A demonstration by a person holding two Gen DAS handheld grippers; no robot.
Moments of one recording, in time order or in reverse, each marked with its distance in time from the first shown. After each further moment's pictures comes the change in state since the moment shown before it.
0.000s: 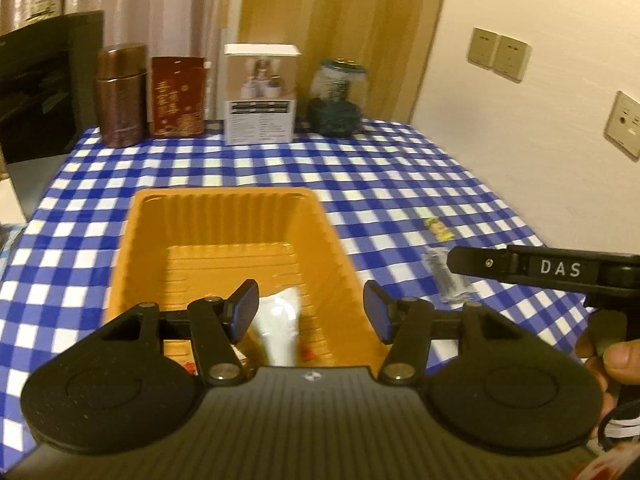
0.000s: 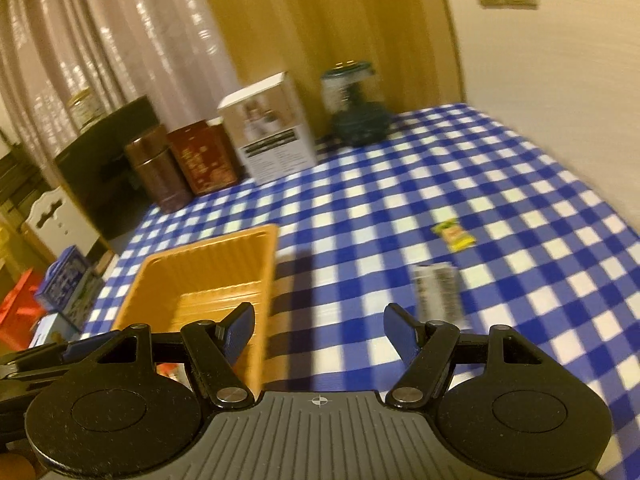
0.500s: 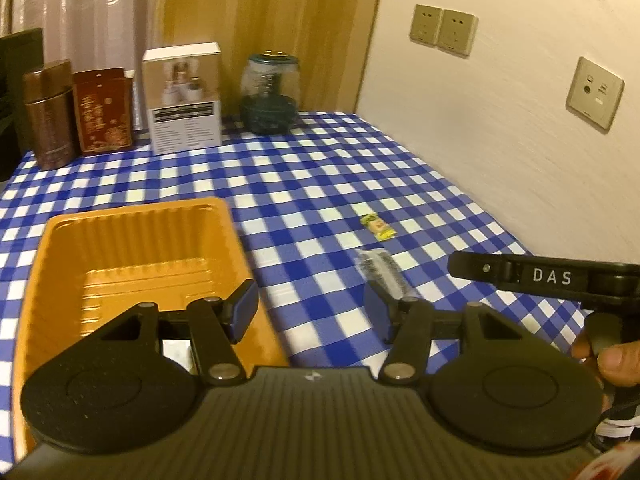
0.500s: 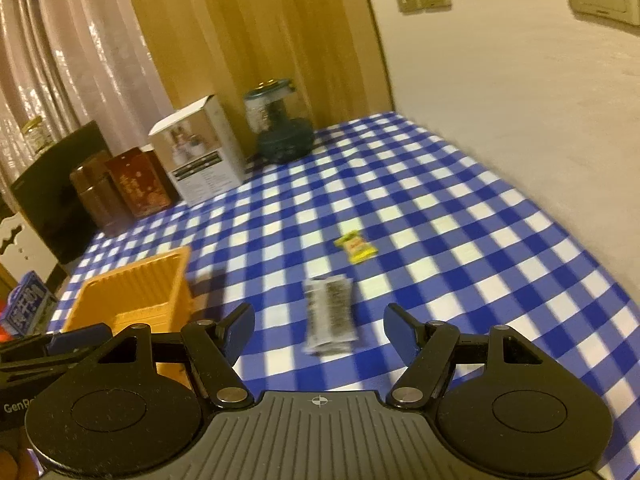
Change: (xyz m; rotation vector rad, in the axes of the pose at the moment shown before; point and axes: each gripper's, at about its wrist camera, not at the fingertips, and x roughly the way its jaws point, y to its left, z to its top) left arm 0.037 -0.066 0.010 0.086 0.019 -0.093; right arm -0.025 -0.068 0.004 0.048 -0.045 -0.122
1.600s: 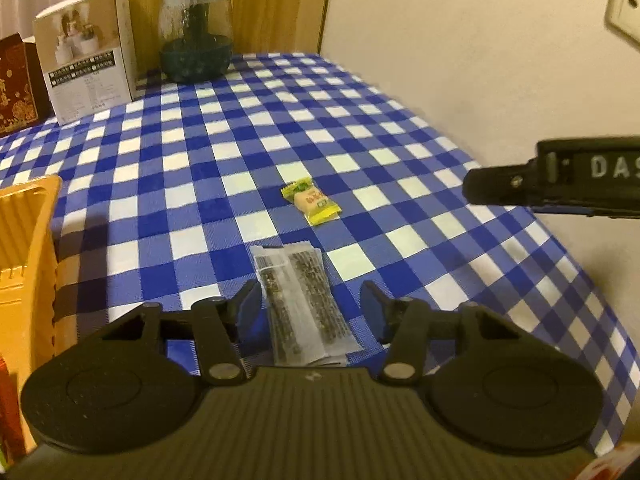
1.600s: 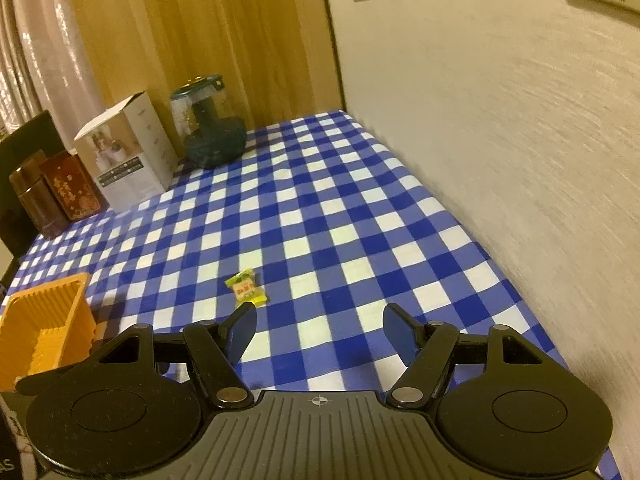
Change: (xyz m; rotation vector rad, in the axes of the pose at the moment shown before) left arm 0.158 -0.091 0.001 0.030 0.134 0.004; right arm 0.056 -0.088 0.058 -0.032 0.057 -0.086
